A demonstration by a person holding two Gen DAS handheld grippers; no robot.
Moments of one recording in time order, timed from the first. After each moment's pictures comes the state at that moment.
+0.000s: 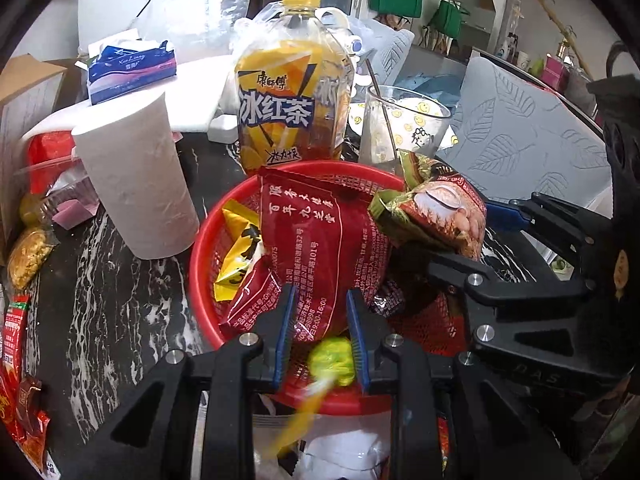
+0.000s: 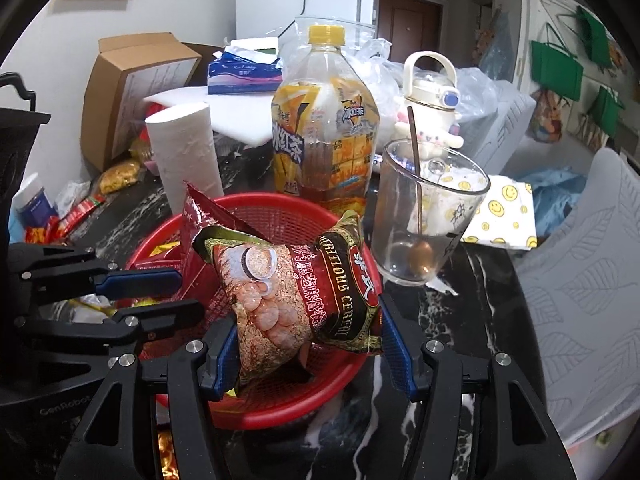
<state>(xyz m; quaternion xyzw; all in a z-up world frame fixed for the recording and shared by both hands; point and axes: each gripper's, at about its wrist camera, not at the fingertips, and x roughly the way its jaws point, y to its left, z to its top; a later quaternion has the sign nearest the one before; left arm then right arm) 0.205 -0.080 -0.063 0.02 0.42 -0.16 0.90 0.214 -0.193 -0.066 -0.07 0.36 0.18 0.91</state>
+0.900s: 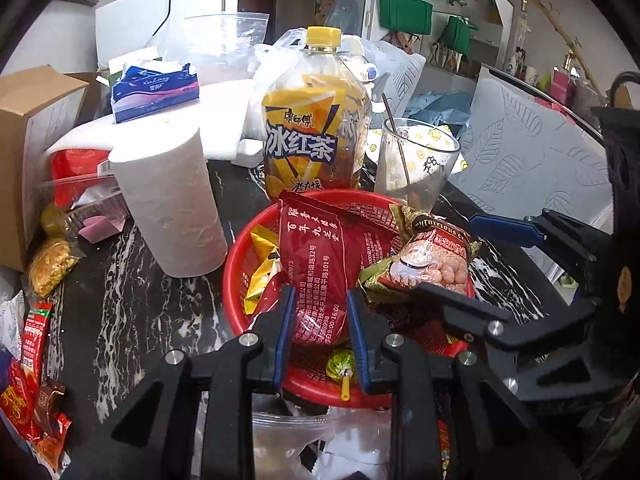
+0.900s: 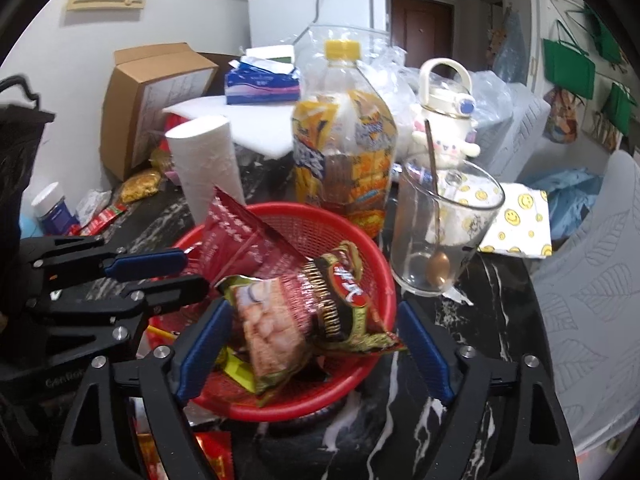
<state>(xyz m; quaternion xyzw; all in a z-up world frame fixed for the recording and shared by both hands) 0.199 -0.069 -0.041 0.02 0.39 -0.13 0.91 0.211 -0.192 -0.052 -0.06 0.35 0.21 0.91</state>
